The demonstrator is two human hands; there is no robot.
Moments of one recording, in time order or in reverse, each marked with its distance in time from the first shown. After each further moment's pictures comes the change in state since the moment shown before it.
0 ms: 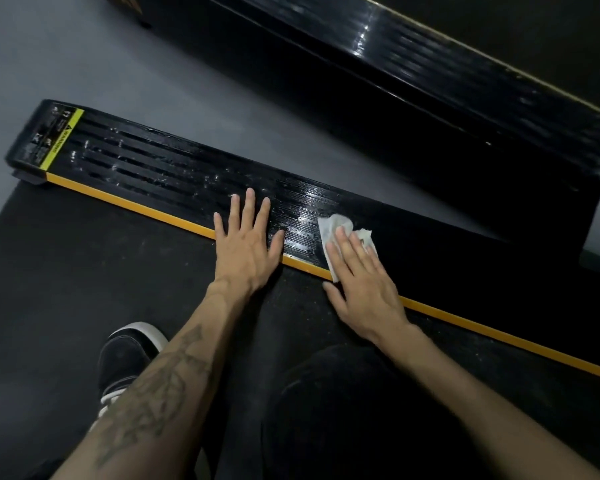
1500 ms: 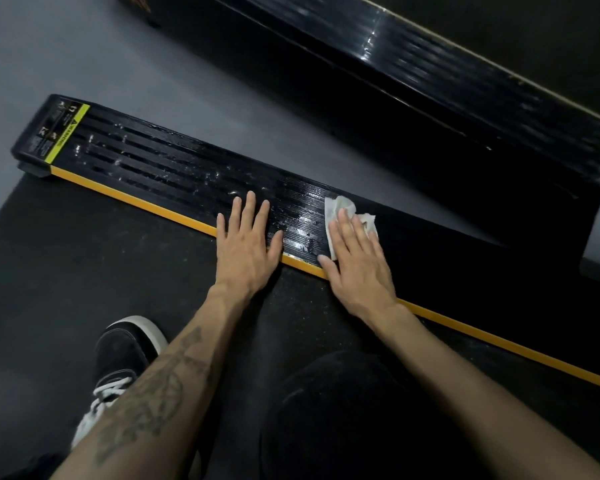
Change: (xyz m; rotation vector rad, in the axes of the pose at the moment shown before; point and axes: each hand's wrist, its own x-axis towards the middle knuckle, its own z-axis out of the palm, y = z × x) left_hand -0.008 0.004 0.008 -0.024 0.085 -0.024; right_hand 0.030 0.001 -0.011 0.078 -0.055 0.111
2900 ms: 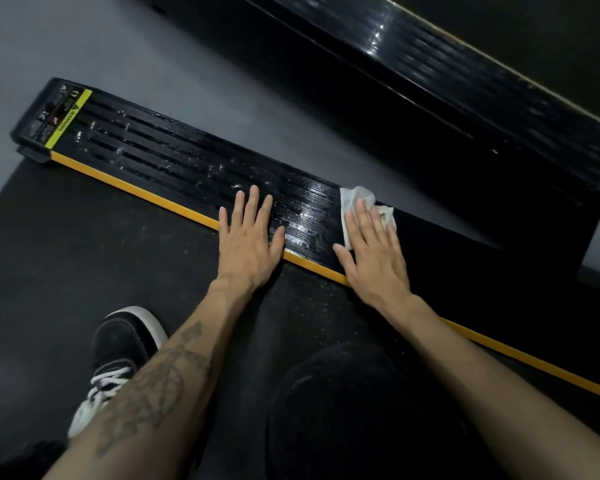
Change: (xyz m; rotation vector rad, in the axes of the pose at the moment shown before) left_hand 0.000 -0.002 0.004 -0.054 0.008 -0.002; right_hand 0.008 0.023 -0.007 -0.026 0.034 0.013
